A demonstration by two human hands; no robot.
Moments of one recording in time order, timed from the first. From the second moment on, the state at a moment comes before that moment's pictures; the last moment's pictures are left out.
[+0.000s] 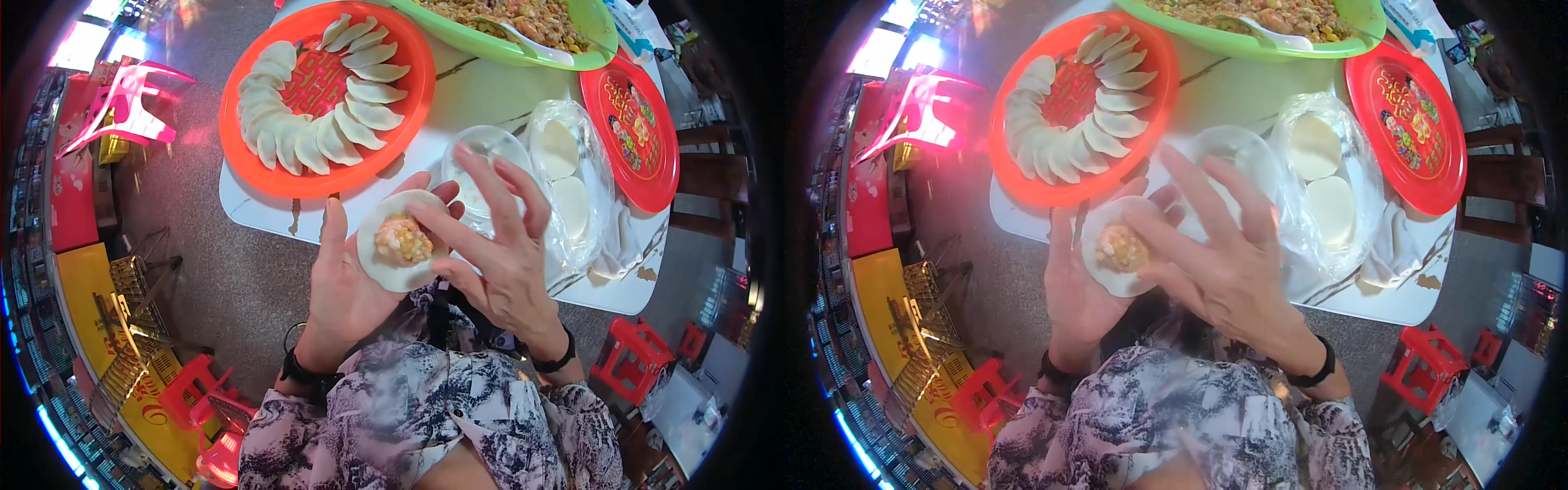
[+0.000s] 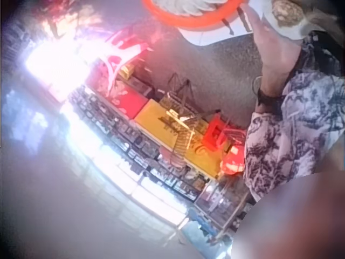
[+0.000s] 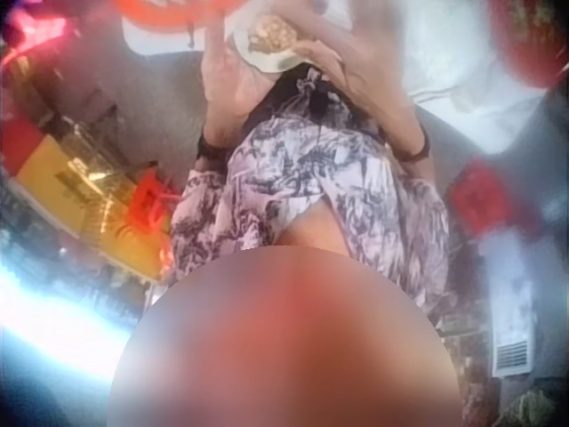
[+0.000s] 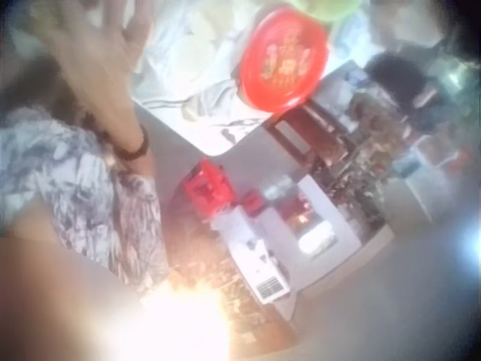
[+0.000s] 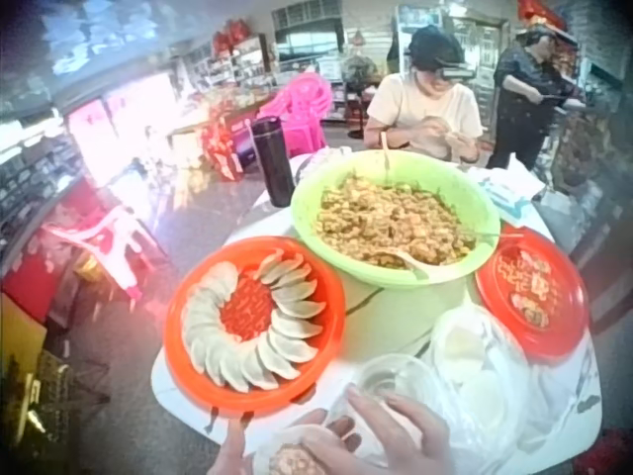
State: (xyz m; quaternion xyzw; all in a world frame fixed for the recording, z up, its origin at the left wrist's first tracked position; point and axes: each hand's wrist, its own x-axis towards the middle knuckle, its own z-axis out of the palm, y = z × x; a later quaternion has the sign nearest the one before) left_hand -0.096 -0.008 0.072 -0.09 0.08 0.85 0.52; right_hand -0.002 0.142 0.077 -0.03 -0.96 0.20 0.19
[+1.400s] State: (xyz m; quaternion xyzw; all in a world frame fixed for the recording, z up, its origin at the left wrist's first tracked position) left_hand -0.092 0.005 0.065 -0.05 0.13 0.88 0.46; right_hand 0.000 0.095 0.078 0.01 -0.95 0.24 0.18
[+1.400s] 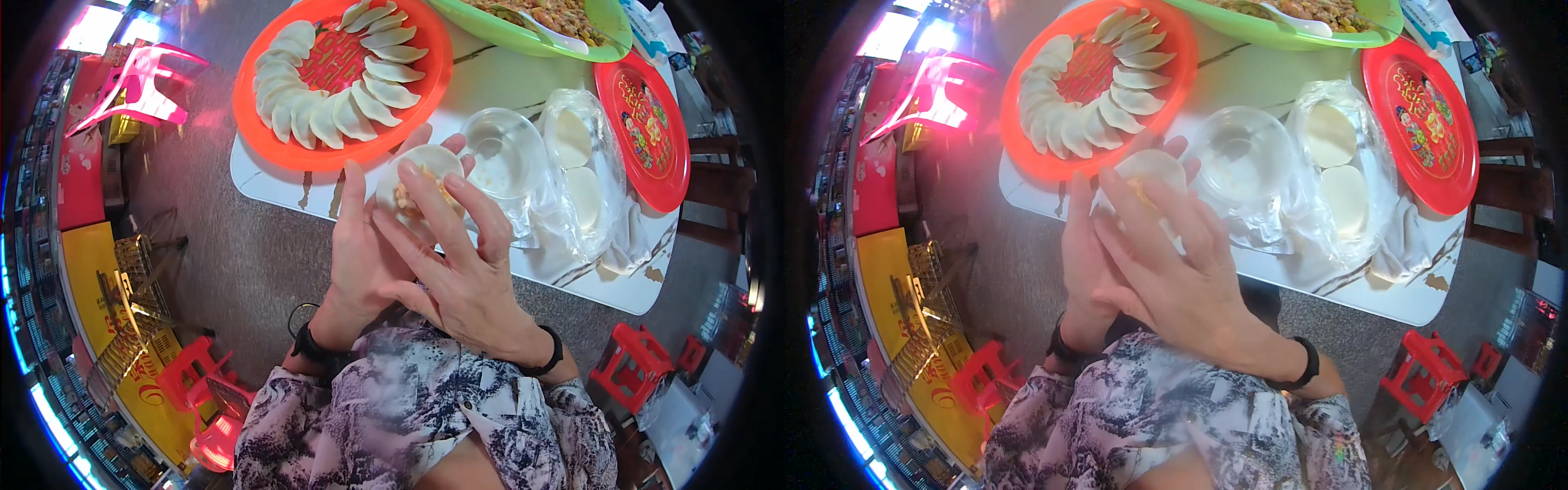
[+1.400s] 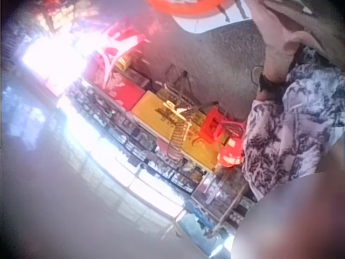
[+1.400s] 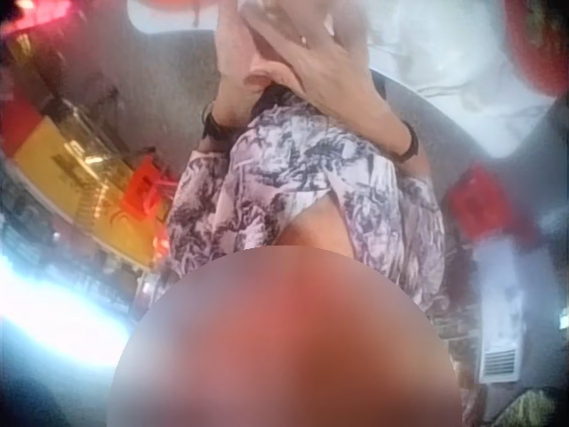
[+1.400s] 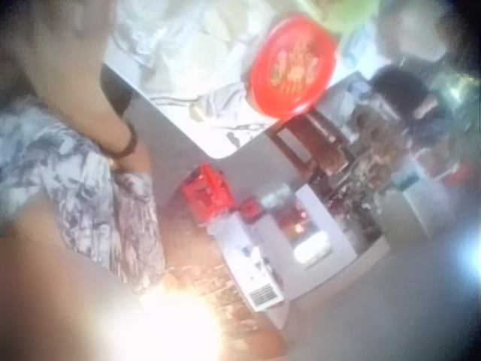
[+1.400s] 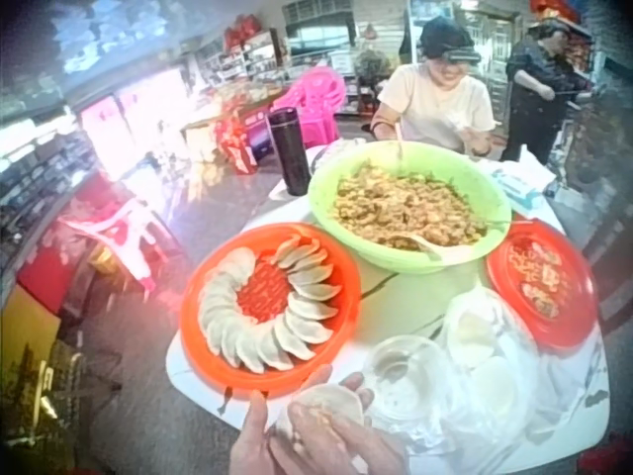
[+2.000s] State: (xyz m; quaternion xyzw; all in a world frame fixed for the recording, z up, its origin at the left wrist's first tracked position) left_hand -0.100 -0.006 0.079 -0.11 0.08 0.87 0.48; right_hand 0.010 0.128 0.077 0.04 -0.94 0.19 0.29
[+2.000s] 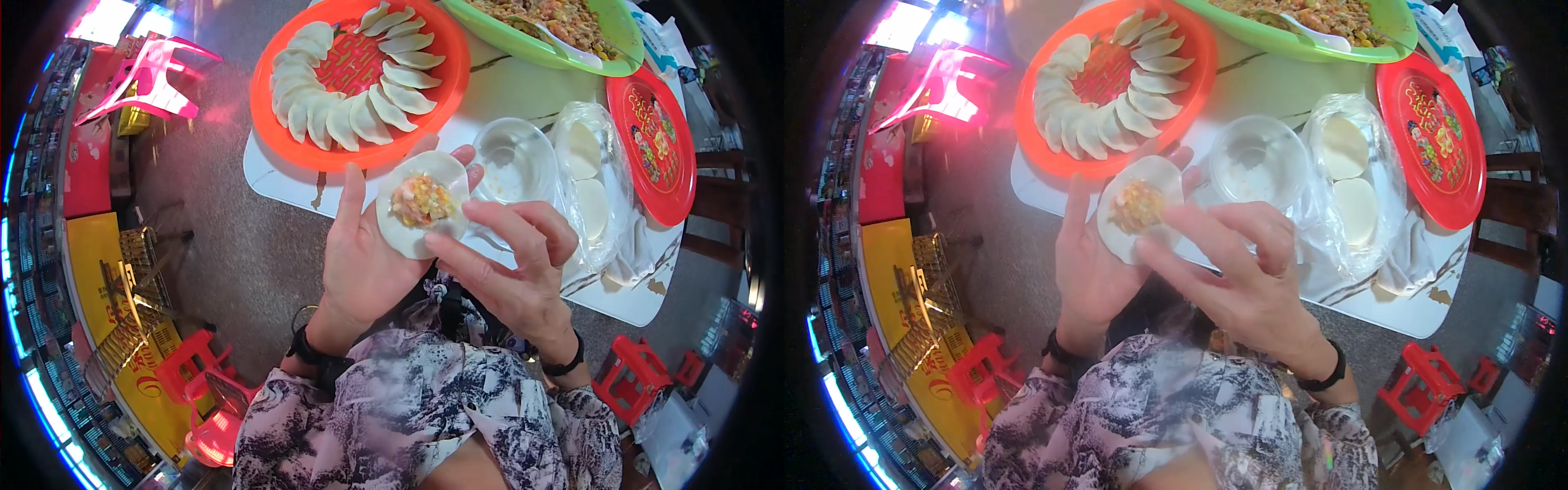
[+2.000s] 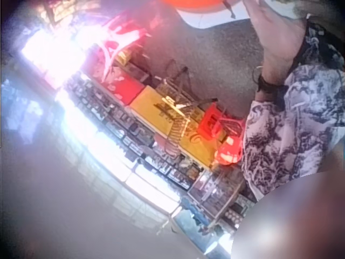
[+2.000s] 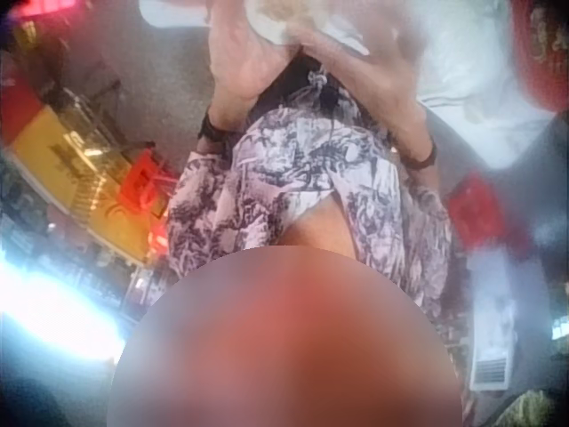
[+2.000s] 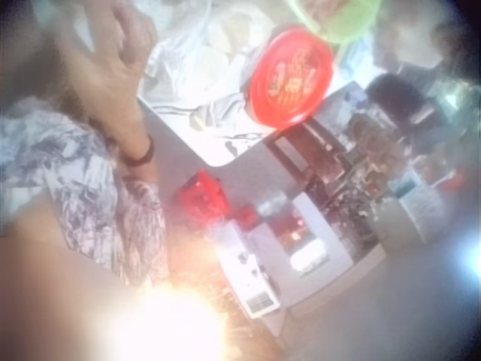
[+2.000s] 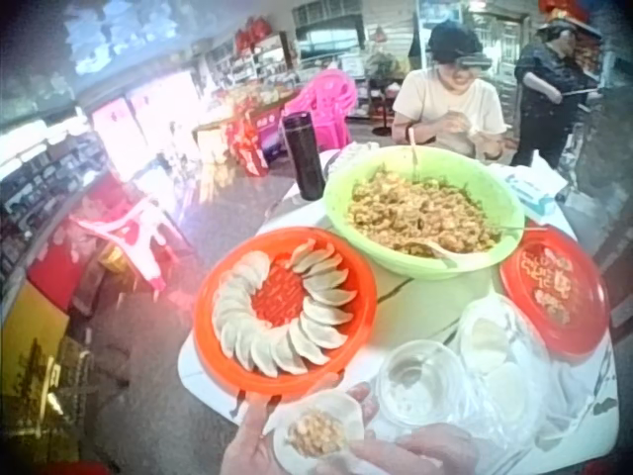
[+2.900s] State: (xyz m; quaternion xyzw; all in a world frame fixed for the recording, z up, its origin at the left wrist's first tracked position) left_hand -0.088 -0.019 0.088 0.03 0.43 0.75 0.51; right_hand -0.001 0.125 0.084 0.01 -0.88 0.34 0.32
